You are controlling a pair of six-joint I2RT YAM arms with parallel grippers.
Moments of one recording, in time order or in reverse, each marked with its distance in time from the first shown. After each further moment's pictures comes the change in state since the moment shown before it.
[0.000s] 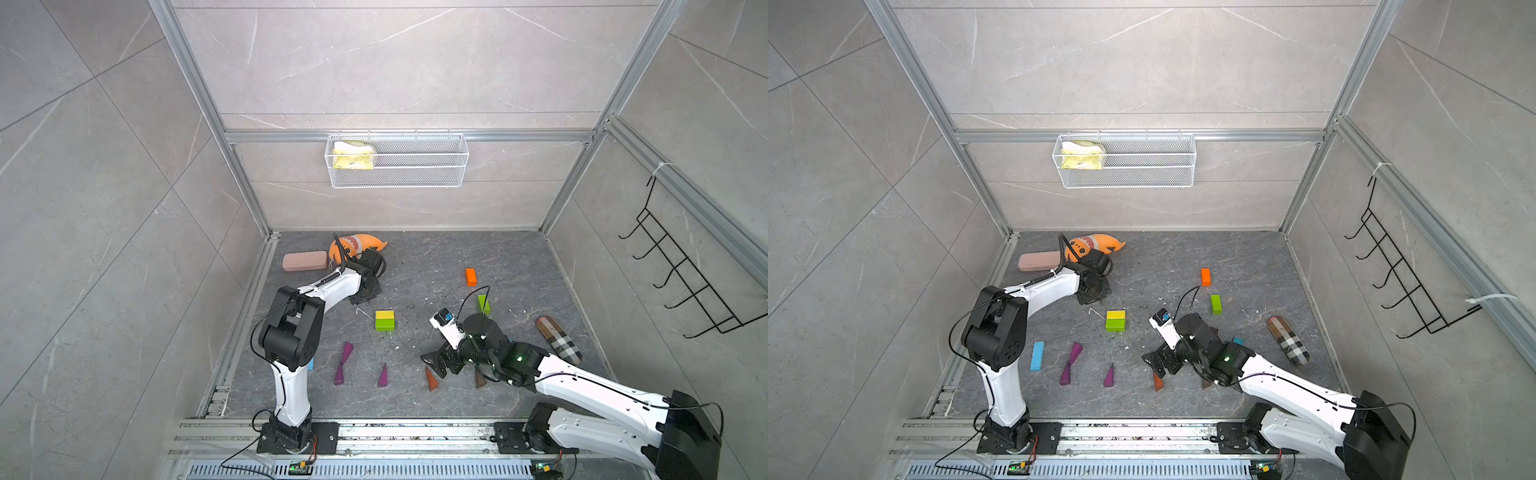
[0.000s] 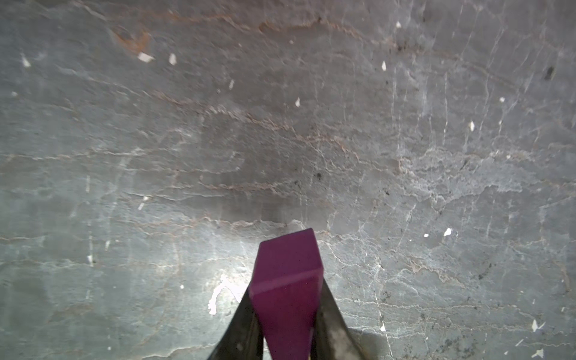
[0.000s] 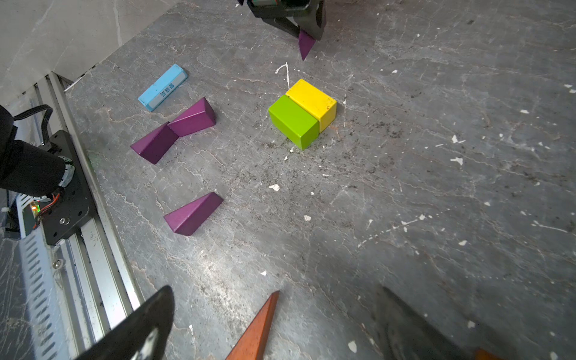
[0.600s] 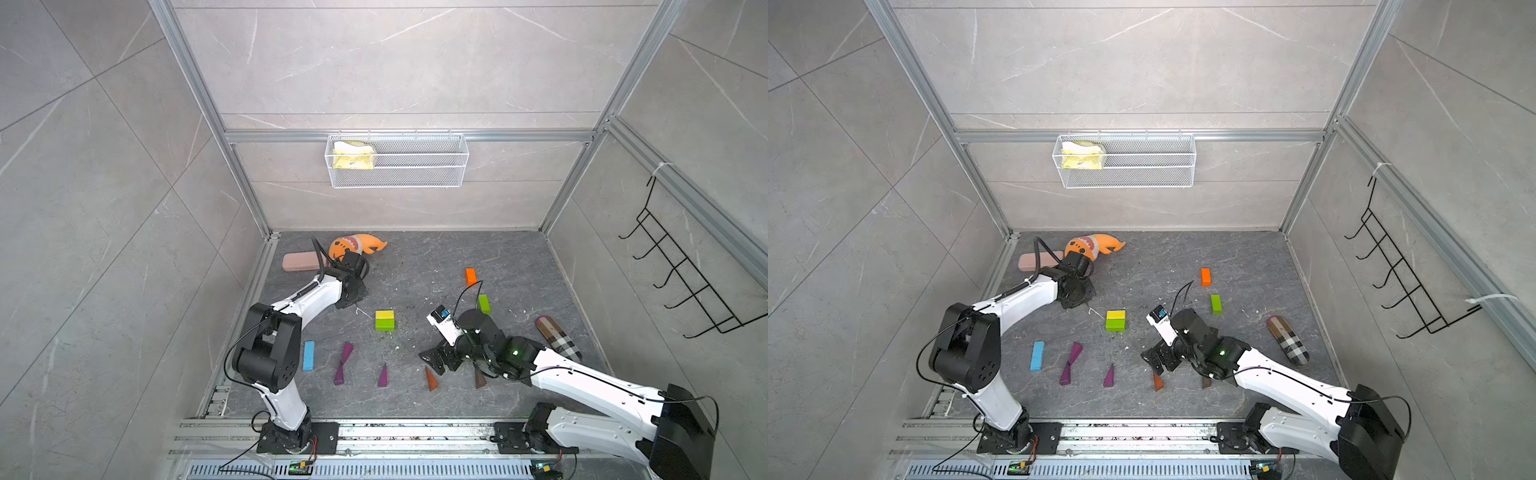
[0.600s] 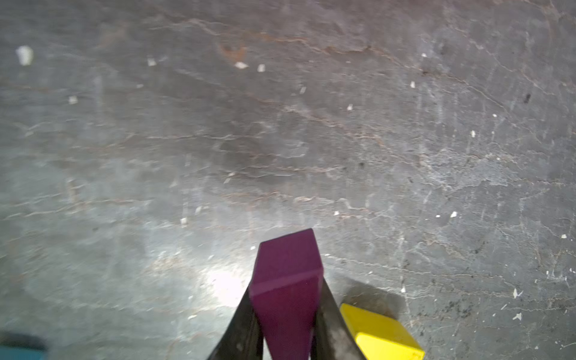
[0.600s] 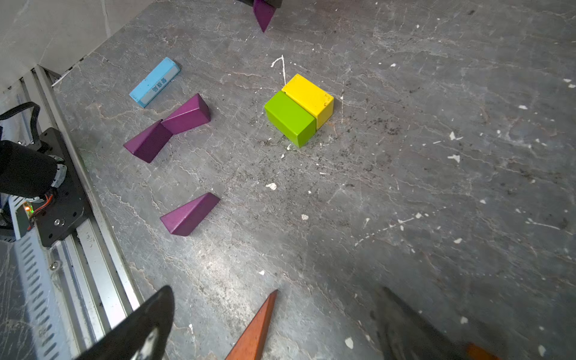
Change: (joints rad) left arm 0.079 -0.185 -0.147 0.022 0.028 0.020; right arm 0.001 0.032 0.037 -0.043 0.009 0.000
